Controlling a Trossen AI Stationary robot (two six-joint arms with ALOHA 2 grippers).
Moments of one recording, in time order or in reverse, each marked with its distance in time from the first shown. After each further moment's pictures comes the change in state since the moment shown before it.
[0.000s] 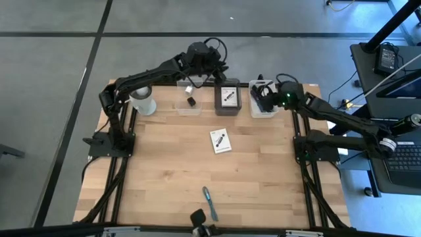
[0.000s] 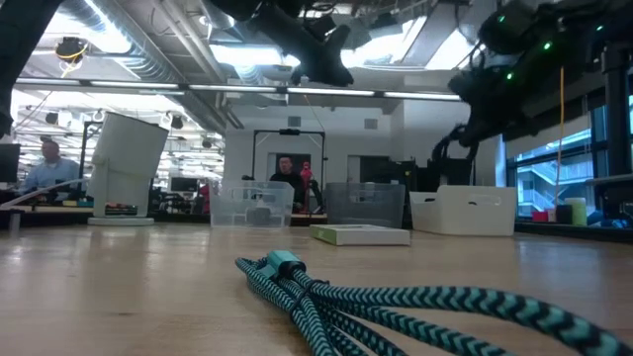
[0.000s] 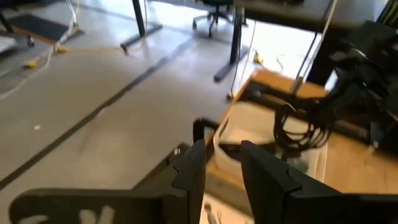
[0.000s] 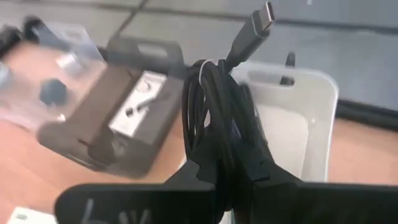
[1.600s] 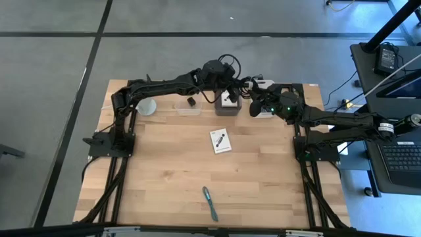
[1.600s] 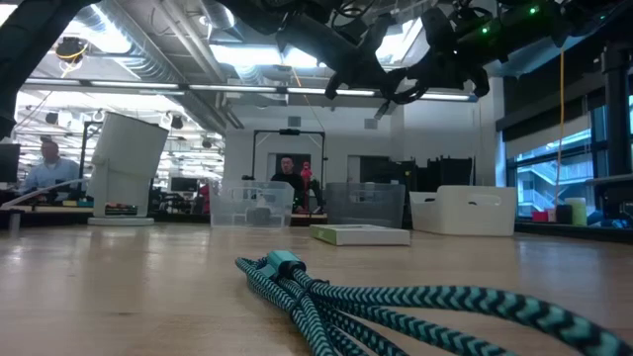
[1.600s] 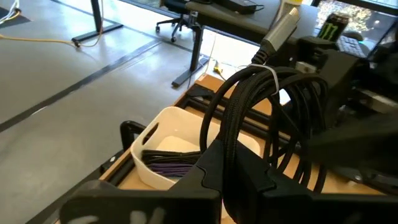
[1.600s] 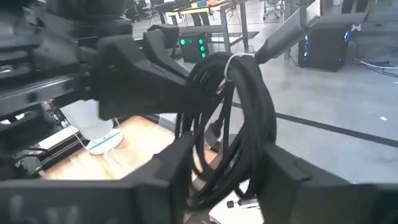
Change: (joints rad) left arm -0.146 0.127 0.000 0.186 0.026 -0.175; right arm 0.368 0.085 0.001 0.569 0.250 -0.159
